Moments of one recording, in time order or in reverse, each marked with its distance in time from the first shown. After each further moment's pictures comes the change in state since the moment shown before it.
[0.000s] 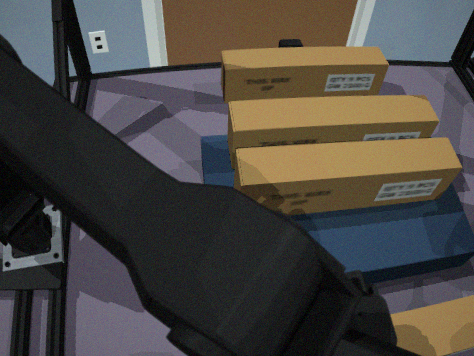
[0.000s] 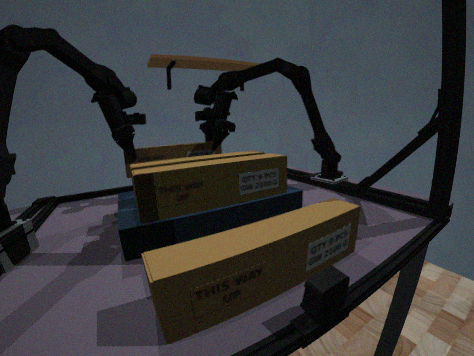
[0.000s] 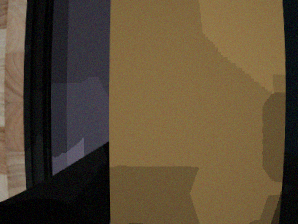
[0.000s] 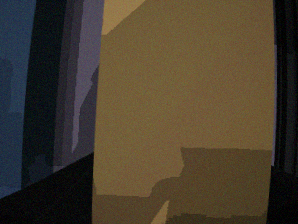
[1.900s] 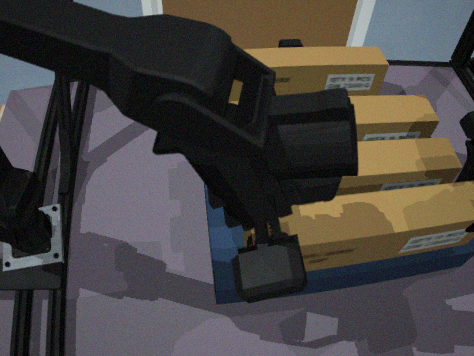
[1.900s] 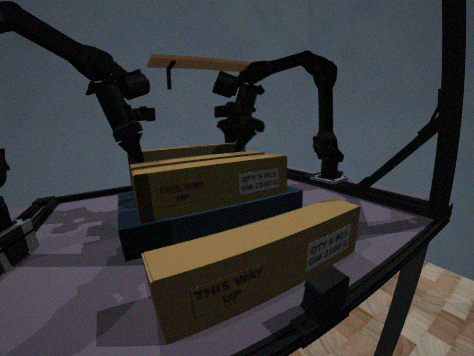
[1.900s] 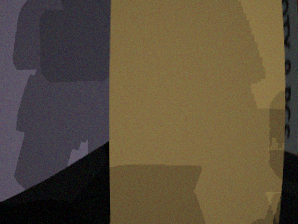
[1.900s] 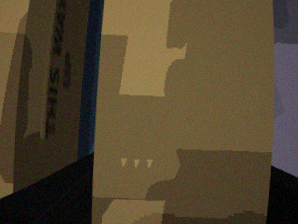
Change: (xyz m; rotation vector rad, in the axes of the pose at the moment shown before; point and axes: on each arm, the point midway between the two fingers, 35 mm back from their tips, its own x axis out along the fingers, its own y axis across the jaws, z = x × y) left arm 0.007 -0.148 0.007 0.006 -0.005 0.020; right arm 0.000 0.148 -0.008 -0.007 0.000 -0.017
